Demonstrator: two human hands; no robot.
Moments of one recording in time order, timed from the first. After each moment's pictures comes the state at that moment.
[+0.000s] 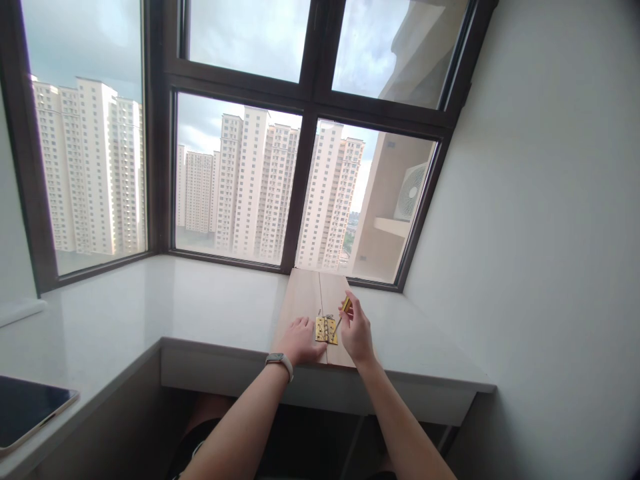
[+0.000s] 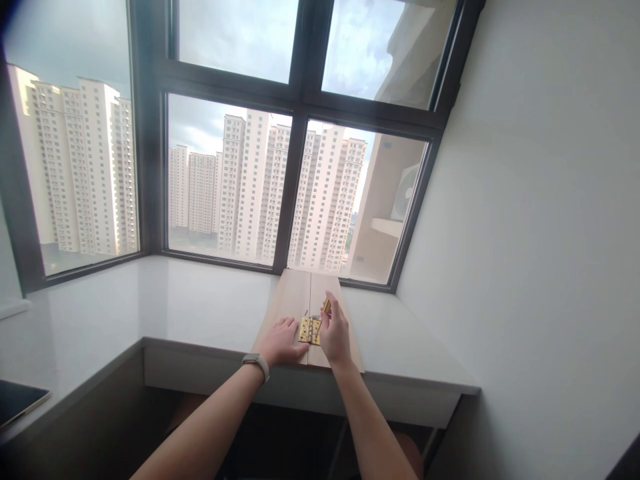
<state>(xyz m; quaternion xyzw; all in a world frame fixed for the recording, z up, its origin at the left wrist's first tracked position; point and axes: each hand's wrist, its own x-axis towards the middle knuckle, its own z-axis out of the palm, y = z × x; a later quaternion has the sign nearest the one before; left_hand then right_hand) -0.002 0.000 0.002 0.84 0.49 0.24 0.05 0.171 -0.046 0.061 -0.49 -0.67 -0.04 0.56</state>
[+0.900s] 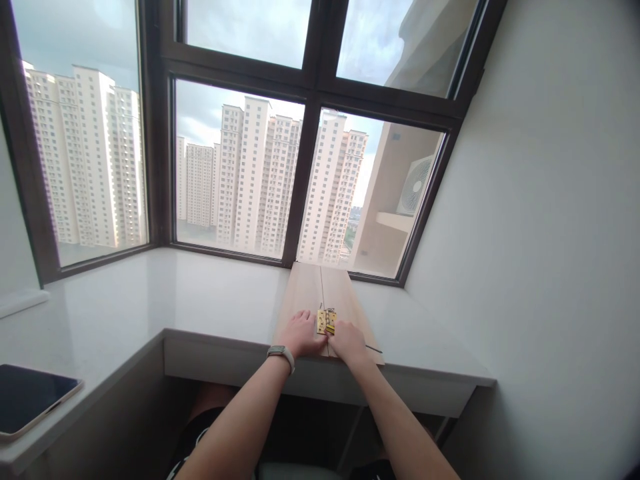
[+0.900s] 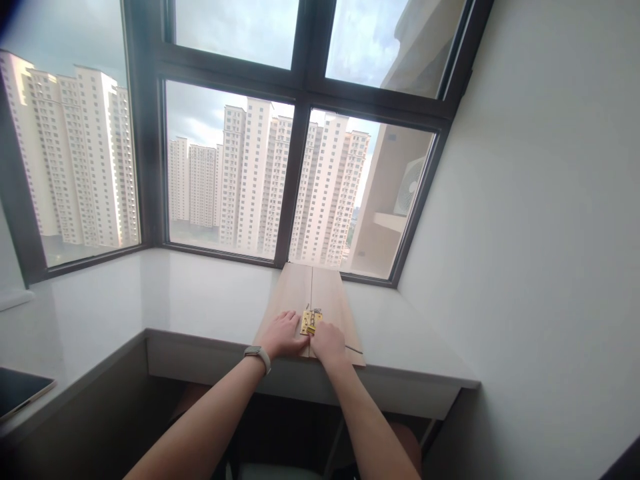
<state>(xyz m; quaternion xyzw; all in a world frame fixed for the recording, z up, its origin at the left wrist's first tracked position) -0.003 -0.006 0.008 0.84 0.48 0.23 0.05 0.160 -0.036 0.029 -0.73 -0.68 -0.06 0.10</state>
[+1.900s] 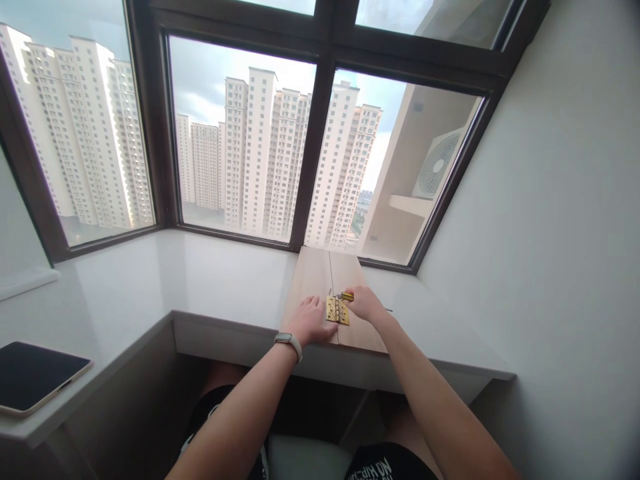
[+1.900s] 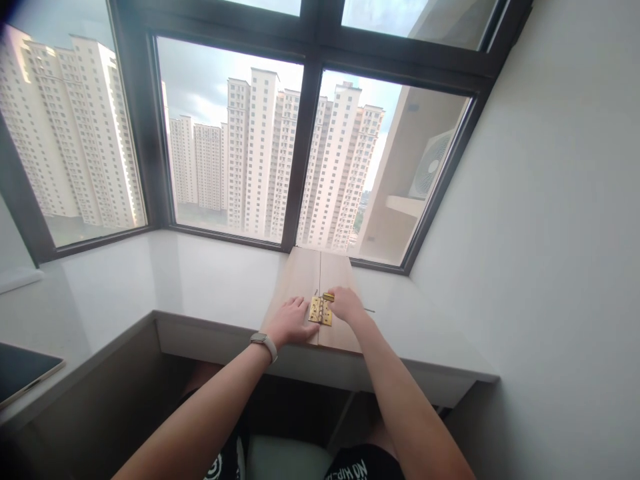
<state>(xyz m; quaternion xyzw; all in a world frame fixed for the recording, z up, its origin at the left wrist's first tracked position) -0.006 0.002 0.003 0.84 0.48 0.24 0.07 0.198 0.027 0.068 -0.64 -0.76 -0.02 0.12</state>
